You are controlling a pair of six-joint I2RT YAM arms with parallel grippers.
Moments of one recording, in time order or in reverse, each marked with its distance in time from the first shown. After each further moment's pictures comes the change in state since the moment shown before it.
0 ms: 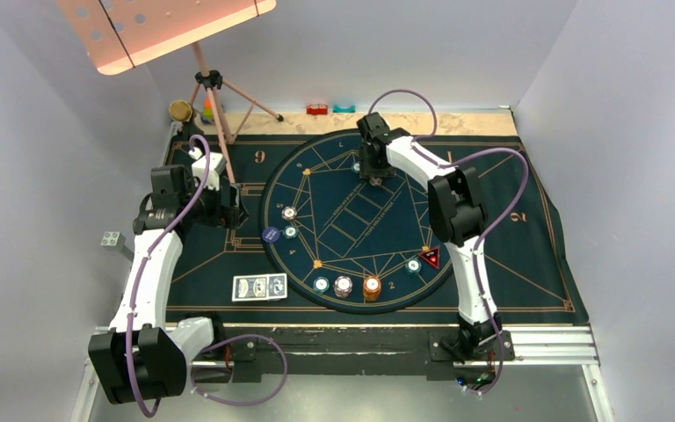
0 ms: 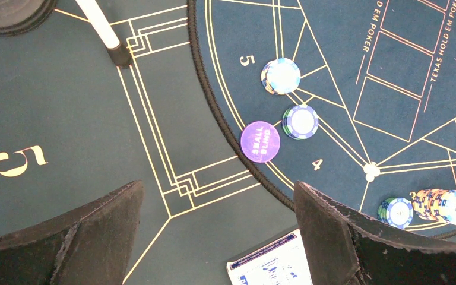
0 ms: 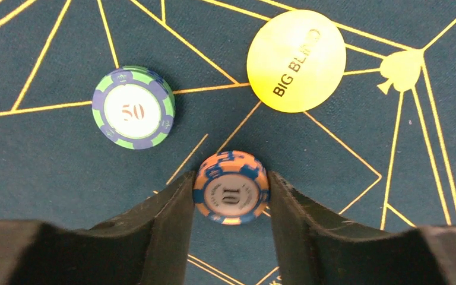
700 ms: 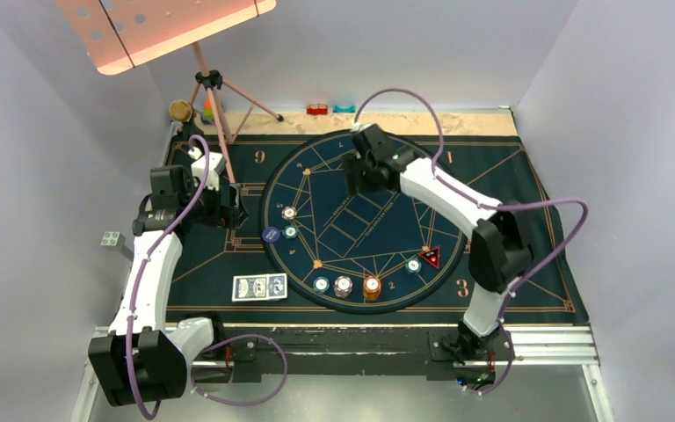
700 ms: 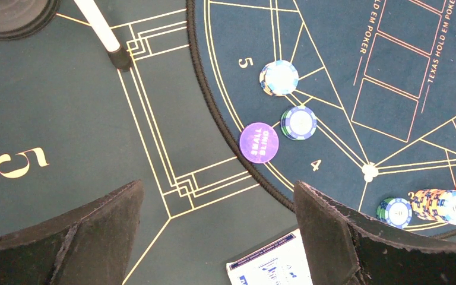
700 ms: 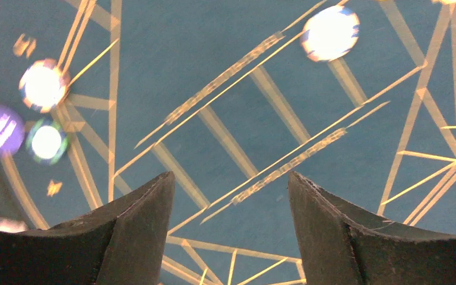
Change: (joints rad) left arm 0.000 -0.011 0.000 0.000 0.004 0.000; right arm 0.137 -0.452 -0.332 0.040 -0.030 -0.031
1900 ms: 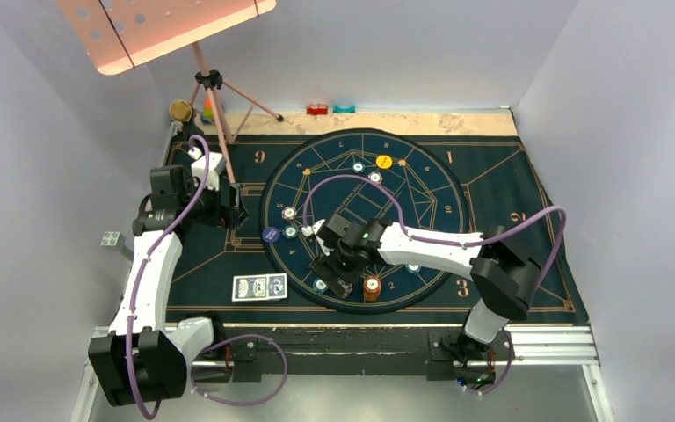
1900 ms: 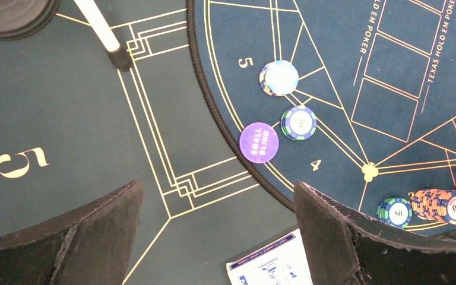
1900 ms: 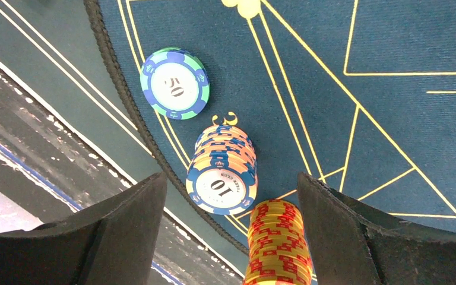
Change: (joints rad) left arm 0.000 0.000 0.000 0.000 0.000 0.000; right arm 0.462 -0.191 -0.451 0.024 -0.251 -0.121
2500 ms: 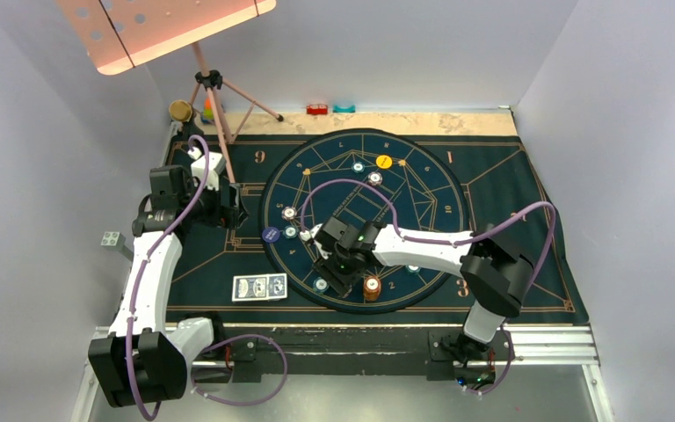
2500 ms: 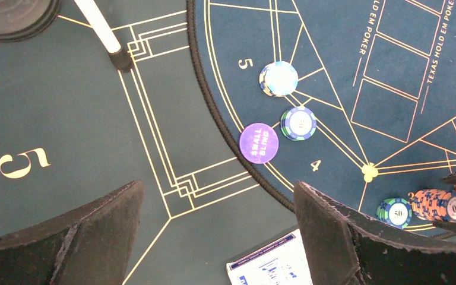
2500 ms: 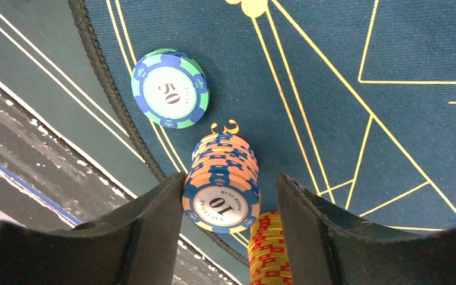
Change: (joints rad) left arm 0.000 -0.005 0.000 0.000 0.000 0.000; right arm 0.011 0.049 -0.014 0.024 0.000 -0.012
